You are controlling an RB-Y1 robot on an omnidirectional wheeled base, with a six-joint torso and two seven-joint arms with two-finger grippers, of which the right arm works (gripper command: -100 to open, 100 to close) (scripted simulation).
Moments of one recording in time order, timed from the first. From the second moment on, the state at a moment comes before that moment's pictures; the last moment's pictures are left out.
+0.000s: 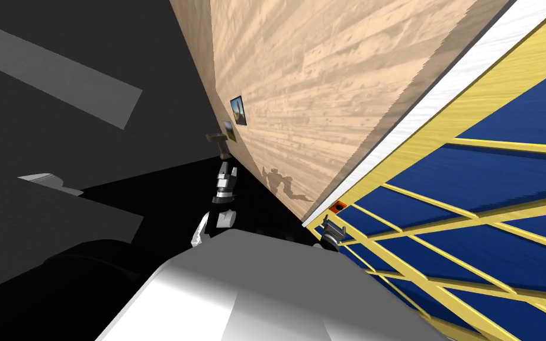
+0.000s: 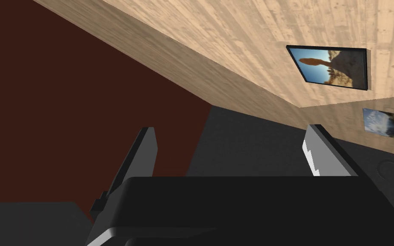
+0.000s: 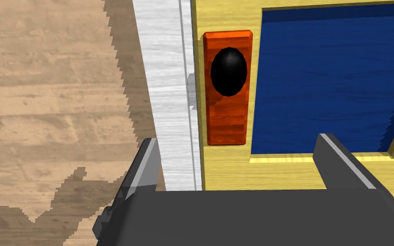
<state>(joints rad) 0.22 -0.17 0.09 -0.98 -0.92 -0.94 -1.10</state>
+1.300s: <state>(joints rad) 0.27 -0.33 0.12 -0.86 -0.91 -0.99 -1.34</state>
